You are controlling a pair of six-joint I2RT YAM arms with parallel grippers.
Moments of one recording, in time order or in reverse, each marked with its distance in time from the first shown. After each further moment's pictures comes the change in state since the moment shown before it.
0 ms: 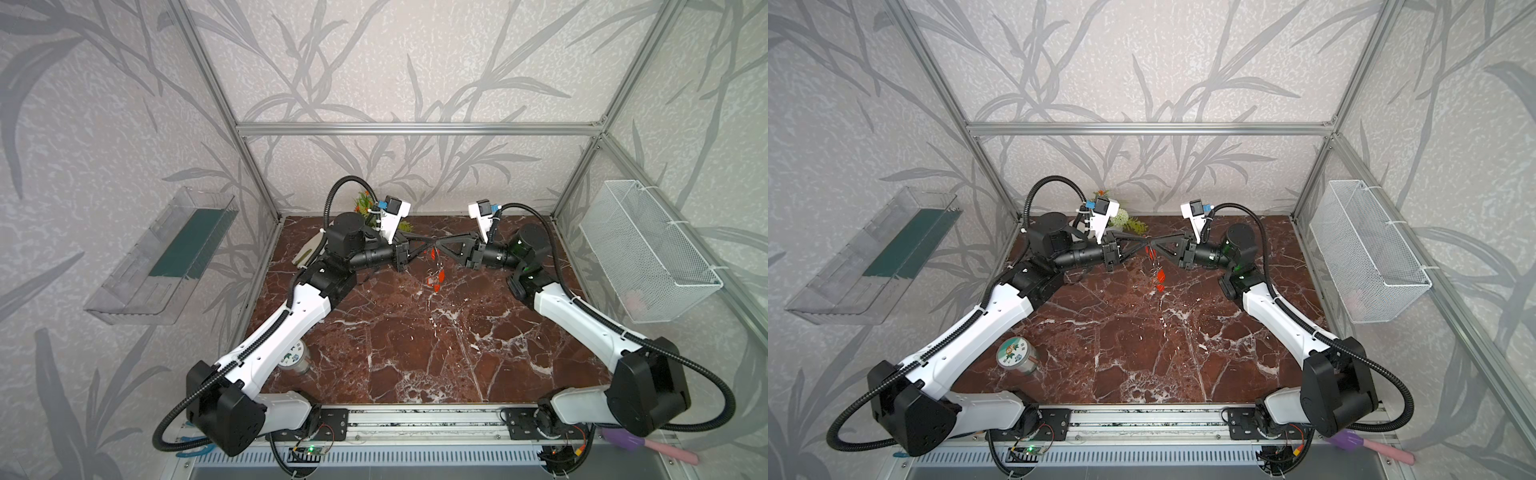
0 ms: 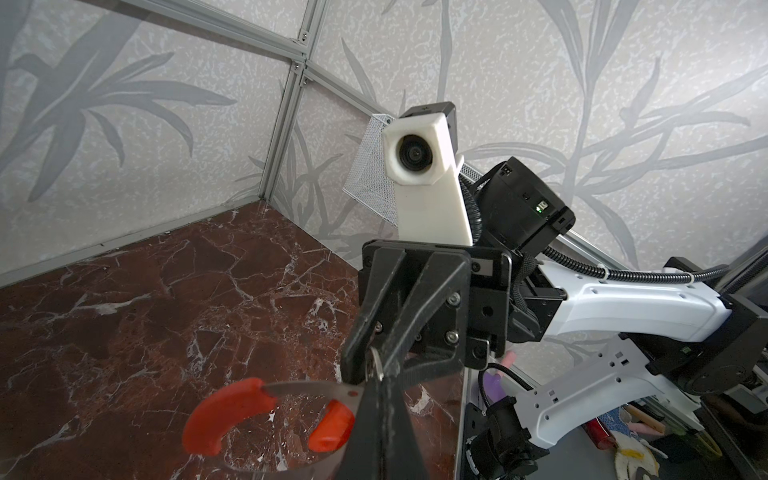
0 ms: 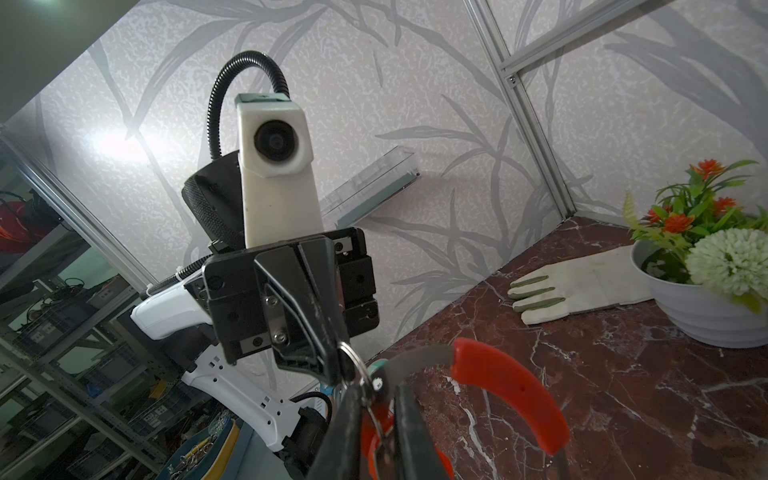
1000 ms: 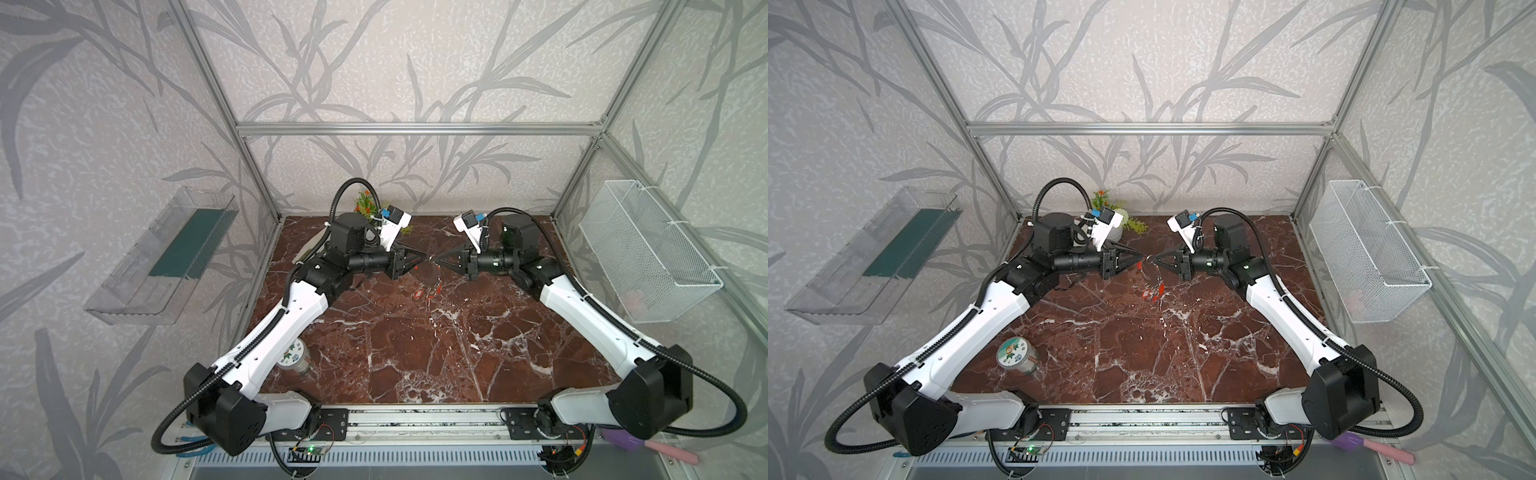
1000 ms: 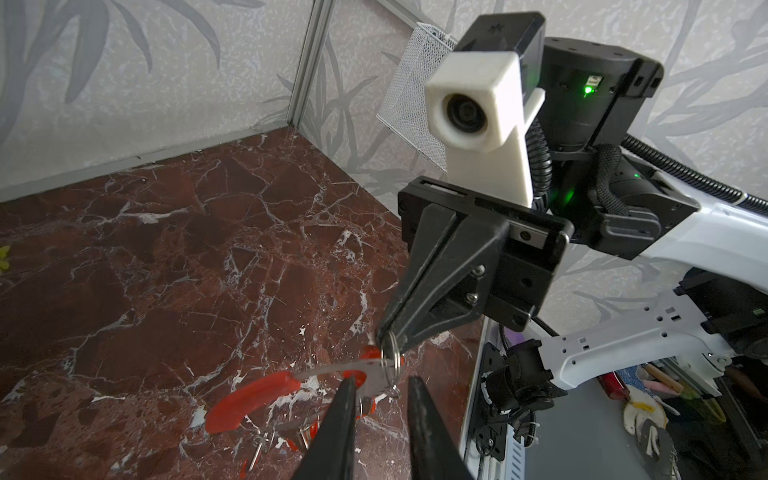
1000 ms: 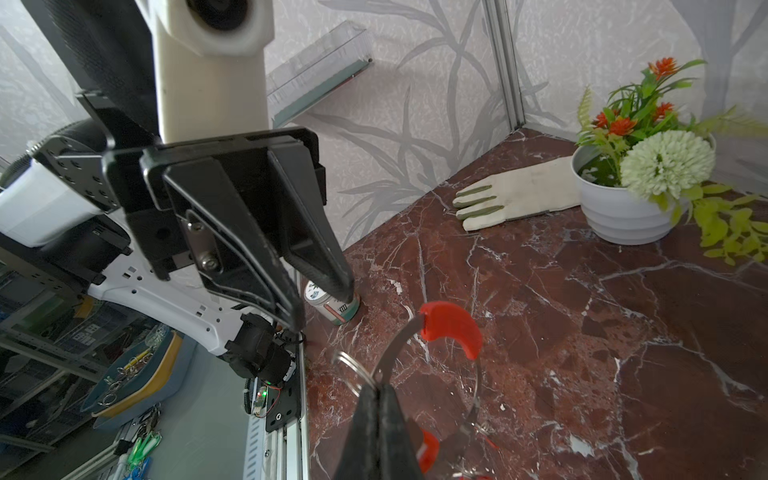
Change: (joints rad) left arm 0.023 0.007 0.066 -0.361 -0.013 0.182; right arm 0.025 -0.014 0.197 -0.851 0.050 -0.646
